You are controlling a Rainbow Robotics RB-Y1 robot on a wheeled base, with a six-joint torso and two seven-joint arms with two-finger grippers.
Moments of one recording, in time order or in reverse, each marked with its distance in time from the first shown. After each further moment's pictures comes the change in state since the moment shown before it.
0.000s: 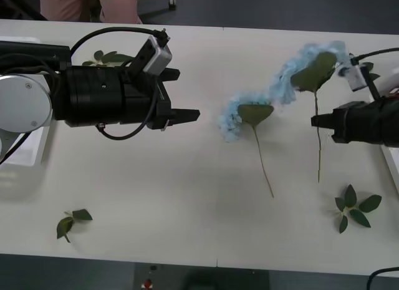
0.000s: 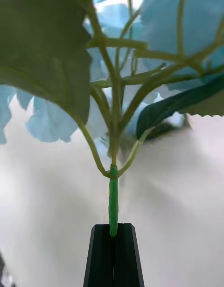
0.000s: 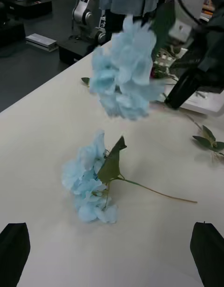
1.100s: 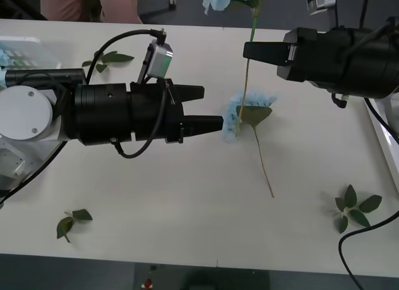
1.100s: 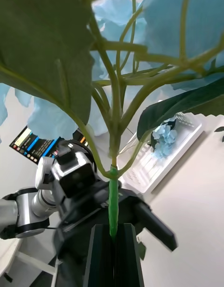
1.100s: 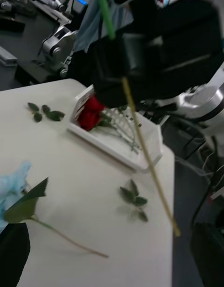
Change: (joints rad) right arm -0.235 0.000 0.287 0.042 -0.574 -0.232 -0.113; left arm 0.067 -0.080 -0.020 0.015 0.367 -0.033 0.000
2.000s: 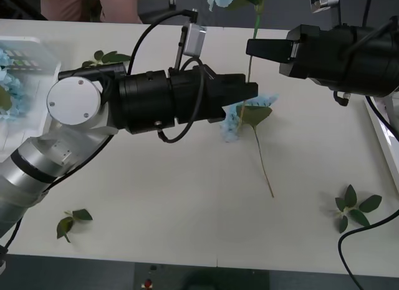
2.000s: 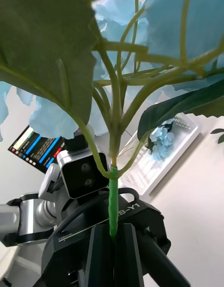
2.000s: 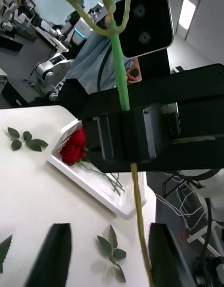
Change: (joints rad) right arm -0.004 0.000 -0.012 0.013 0.000 0.000 0.000; left arm -0.144 -0.130 -0.139 0.144 0.081 -0.171 0.015
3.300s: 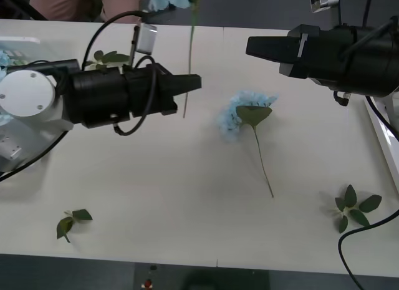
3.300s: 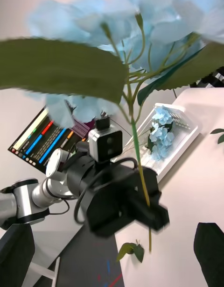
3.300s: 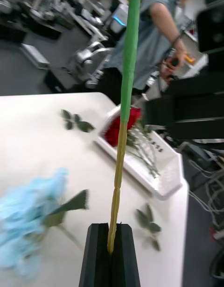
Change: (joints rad) right arm 0.000 0.000 -0.001 0.000 0.000 0.000 0.000; left arm 0.049 0.243 0.043 0.004 0.098 -0.037 0.002
